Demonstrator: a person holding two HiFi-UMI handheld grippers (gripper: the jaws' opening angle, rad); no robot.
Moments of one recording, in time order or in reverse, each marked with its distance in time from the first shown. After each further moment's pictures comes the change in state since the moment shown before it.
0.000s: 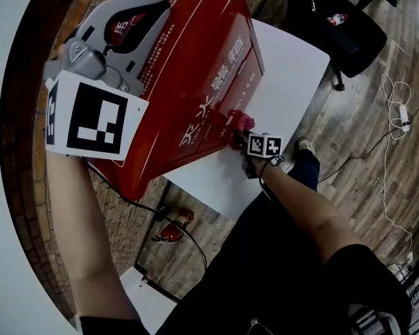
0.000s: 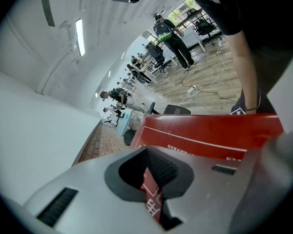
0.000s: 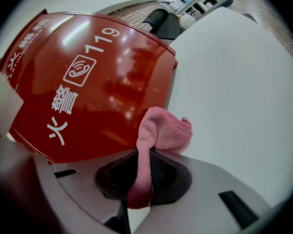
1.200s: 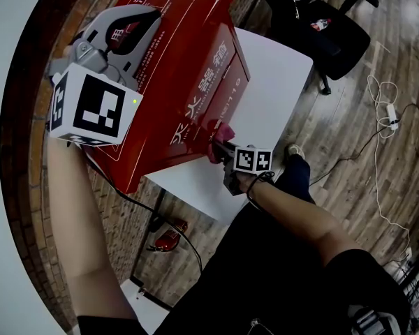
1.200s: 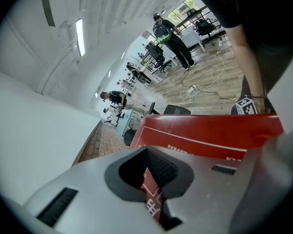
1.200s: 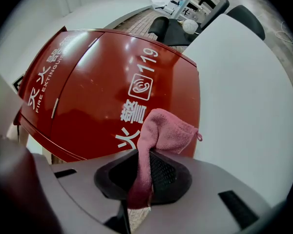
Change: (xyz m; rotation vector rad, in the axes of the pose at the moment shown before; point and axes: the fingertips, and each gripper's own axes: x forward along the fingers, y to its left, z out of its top) left arm 0.000 -0.001 -0.003 -0.007 0.012 0.001; right arm -0.047 0.093 0.003 0.093 -0.076 0.159
